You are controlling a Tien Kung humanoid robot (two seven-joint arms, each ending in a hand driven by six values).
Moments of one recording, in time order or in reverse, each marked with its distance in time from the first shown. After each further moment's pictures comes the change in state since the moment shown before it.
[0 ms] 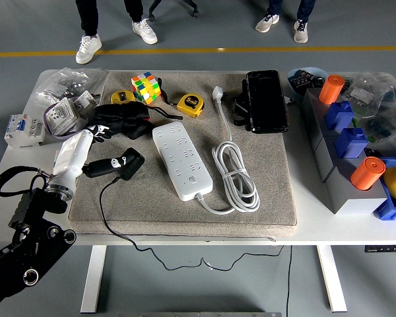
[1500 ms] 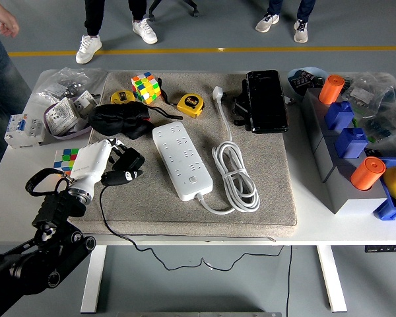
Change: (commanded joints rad) left arm -0.062 -0.067 0.091 0.115 0.136 0.039 0.097; right arm 0.001 -0.002 0.013 0.011 -0.012 -0.006 0.006
